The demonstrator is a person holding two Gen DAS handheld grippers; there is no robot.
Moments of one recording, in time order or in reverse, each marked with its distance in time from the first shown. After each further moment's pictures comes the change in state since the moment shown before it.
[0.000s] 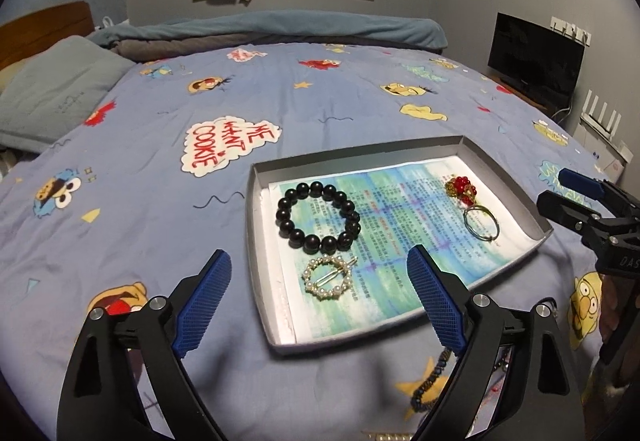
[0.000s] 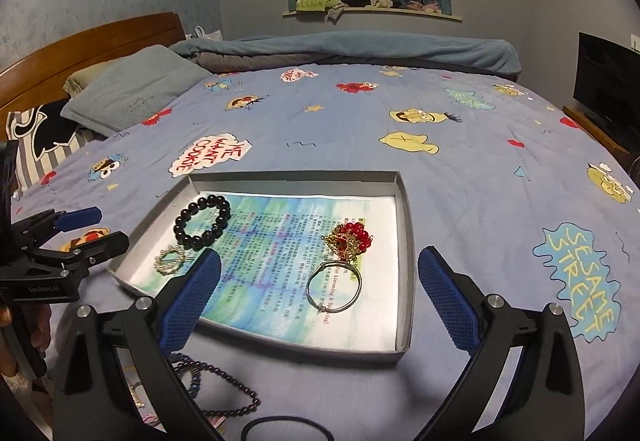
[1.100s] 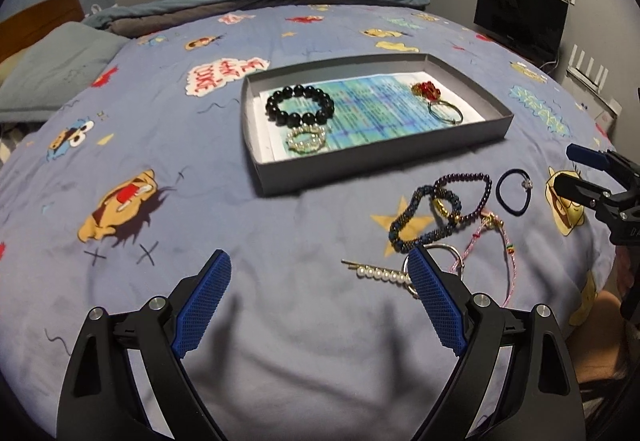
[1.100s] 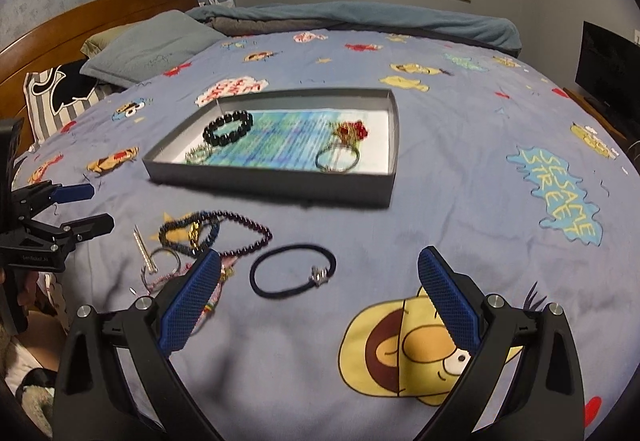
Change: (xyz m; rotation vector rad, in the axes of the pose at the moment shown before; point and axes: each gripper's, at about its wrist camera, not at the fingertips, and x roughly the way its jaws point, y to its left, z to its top) left arm -0.049 -0.015 -0.092 0.061 0.128 -0.014; right arm -0.058 0.000 -0.091 -0.045 0.126 0.010
